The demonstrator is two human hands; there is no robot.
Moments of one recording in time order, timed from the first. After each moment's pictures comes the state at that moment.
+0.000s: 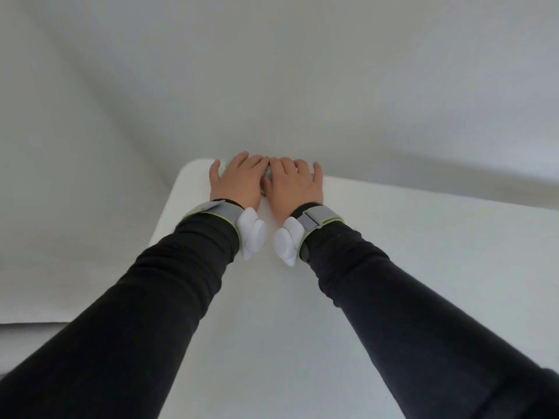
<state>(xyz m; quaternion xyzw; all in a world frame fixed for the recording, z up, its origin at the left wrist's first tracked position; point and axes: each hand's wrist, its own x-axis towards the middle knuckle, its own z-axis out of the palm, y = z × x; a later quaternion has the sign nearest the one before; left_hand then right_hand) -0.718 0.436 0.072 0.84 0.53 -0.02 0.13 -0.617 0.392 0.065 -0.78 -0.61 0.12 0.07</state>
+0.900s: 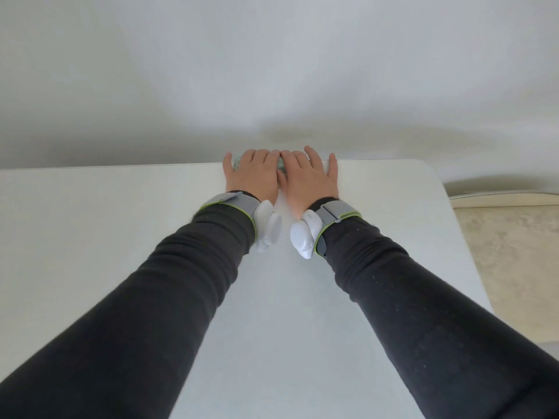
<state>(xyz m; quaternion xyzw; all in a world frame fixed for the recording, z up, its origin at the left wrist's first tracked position) -0.420 0.270 0.079 0.90 0.42 -0.03 0.12 -0.331 0.208 0.064 -0.85 -0.51 0.12 0.07</state>
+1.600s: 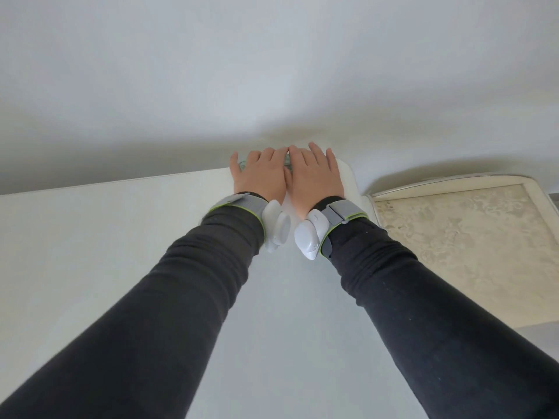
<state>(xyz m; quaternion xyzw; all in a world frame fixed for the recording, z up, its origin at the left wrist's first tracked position) -0.270 0.189 0.075 0.90 0.41 -0.03 0.13 -0.190 0.126 0.057 -0.87 -0.48 0.09 0.08</state>
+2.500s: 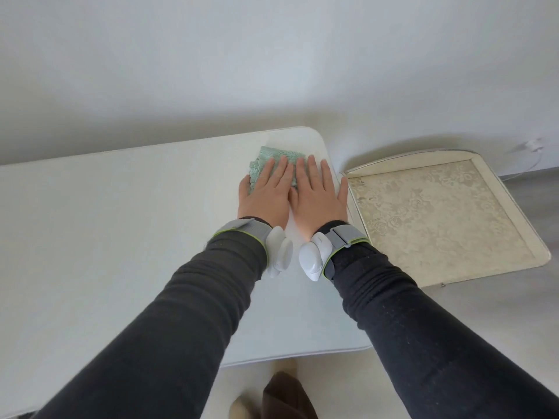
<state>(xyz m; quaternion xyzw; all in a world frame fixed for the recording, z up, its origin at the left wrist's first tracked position) -0.332 0.081 0.070 0.93 0.33 -0.03 0.14 -0.254 0.009 0.060 -0.91 -0.40 0.11 0.05</state>
